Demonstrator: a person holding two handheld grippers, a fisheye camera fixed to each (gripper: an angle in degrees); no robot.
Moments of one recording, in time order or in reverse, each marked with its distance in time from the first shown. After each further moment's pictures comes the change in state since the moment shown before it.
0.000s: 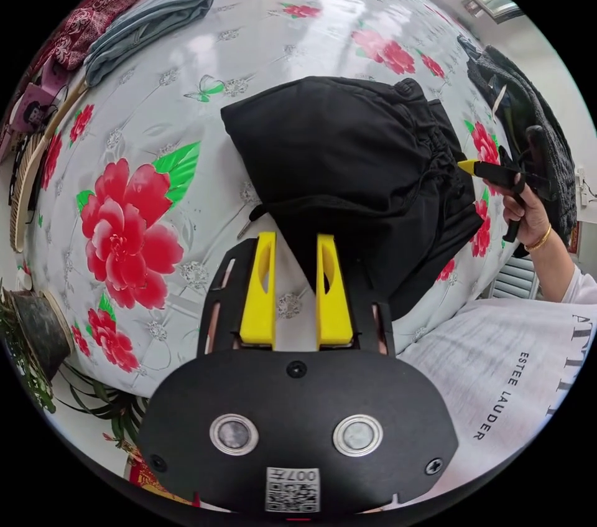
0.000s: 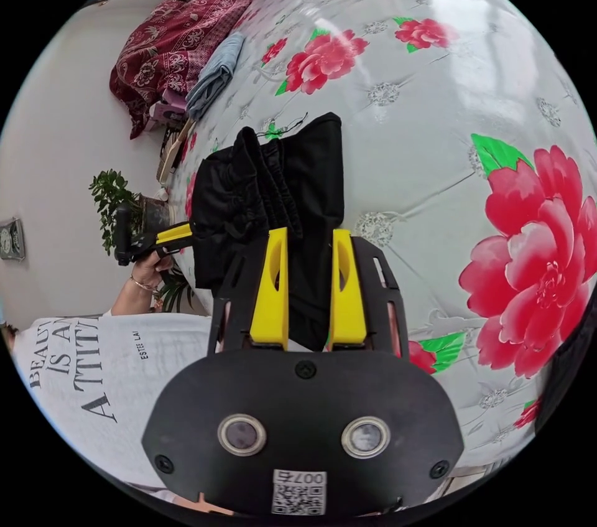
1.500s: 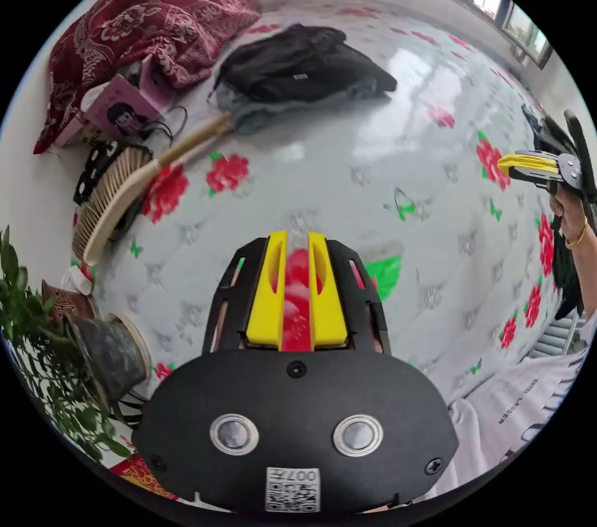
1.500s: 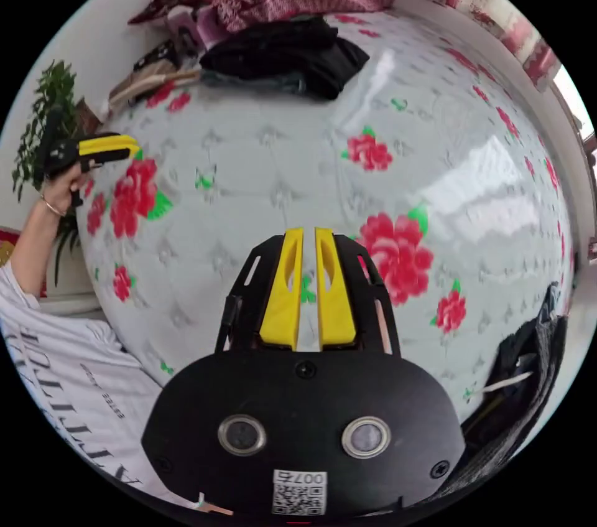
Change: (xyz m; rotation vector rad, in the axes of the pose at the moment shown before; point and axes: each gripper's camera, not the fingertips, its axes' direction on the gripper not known) left arm -0.164 -0.053 -0.071 0.236 -0.279 -0.147; right arm -0.314 -0.152 0.040 -0.062 0.591 -0.527
